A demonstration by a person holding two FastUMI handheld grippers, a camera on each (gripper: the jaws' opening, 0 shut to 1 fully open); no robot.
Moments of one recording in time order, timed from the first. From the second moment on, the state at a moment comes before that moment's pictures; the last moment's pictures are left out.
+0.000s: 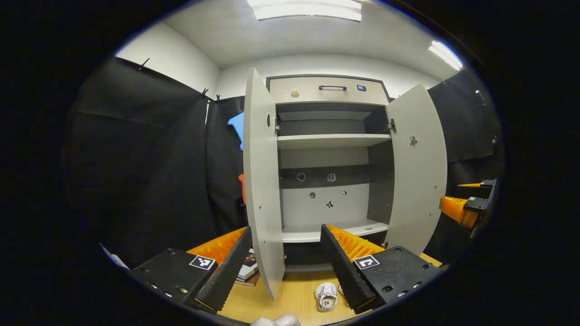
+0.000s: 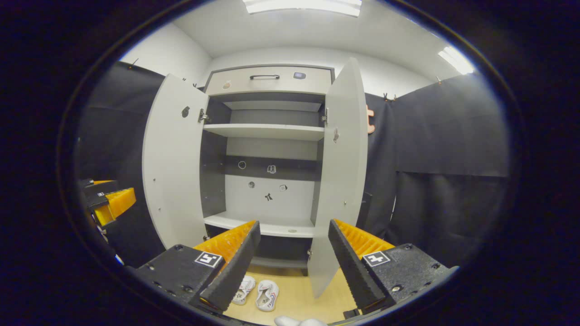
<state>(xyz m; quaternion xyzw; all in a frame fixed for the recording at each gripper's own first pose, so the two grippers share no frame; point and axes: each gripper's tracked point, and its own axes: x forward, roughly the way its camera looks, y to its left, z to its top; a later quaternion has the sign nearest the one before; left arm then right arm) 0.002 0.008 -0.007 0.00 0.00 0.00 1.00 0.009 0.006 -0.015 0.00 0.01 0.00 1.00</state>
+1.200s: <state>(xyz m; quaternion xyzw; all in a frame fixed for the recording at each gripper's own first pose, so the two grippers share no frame) -0.002 0.033 -0.037 0.02 0.03 0.02 1.00 0.059 0.110 -0.442 0.00 0.30 0.06 0.95</state>
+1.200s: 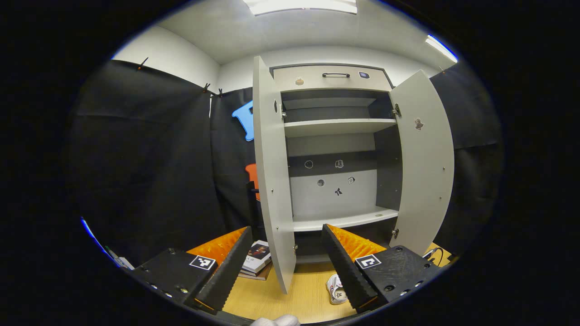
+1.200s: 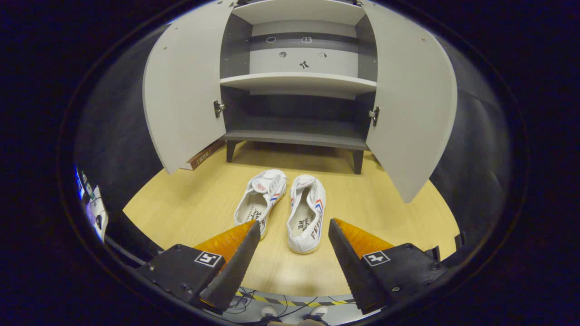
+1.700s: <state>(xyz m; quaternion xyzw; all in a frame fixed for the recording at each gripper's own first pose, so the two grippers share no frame) 0.010 0.059 -0.052 0.03 0.05 0.05 1.00 0.133 0.121 -0.512 0.07 0.37 0.04 0.92</state>
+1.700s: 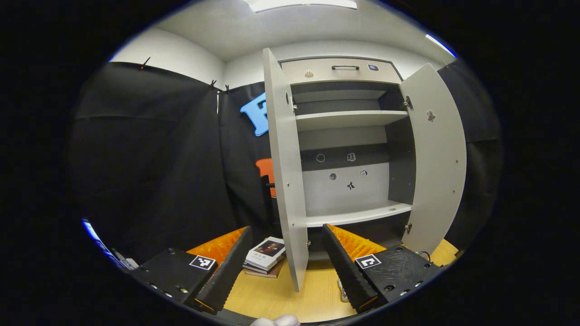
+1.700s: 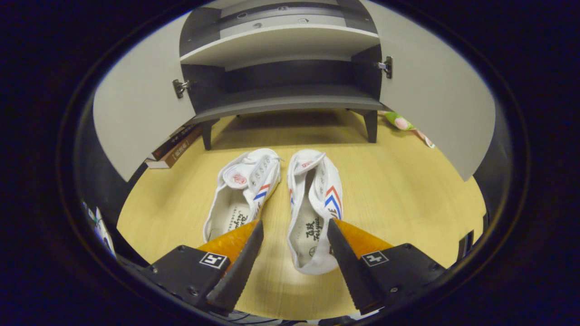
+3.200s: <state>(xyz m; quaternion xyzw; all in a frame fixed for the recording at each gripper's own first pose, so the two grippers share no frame) 0.042 0.068 -0.073 0.02 0.07 0.06 1.00 0.174 0.130 -0.520 0.14 0.38 0.02 0.91</state>
